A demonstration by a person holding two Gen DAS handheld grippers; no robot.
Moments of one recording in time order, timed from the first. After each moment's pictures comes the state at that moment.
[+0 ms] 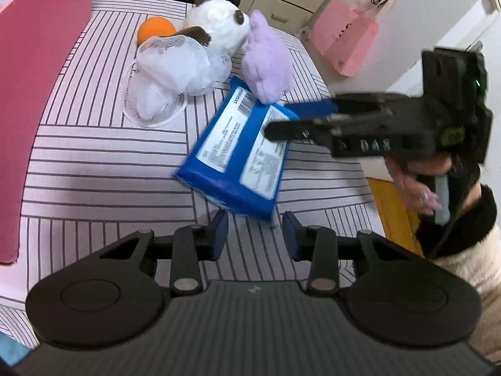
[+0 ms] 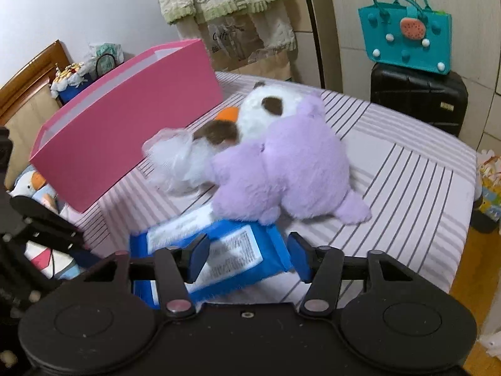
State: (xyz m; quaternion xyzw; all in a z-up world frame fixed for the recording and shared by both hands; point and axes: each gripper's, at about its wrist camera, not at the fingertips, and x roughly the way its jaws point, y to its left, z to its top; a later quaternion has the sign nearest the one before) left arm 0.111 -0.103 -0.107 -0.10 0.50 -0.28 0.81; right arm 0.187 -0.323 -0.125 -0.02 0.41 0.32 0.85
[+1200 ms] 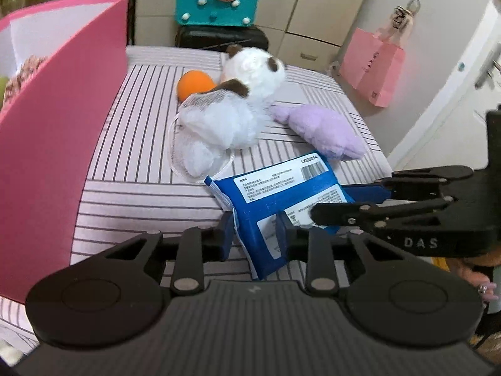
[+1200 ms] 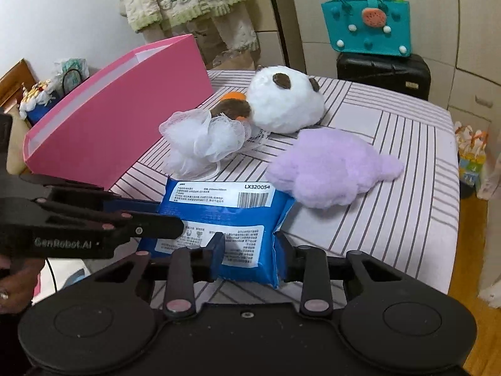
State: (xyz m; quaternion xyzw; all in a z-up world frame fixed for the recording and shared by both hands) left arm 0.116 -0.098 -0.099 -0.05 0.43 -0.22 0.88; right arm 0.142 -0.295 -0.127 0.02 0.42 0.24 0.88
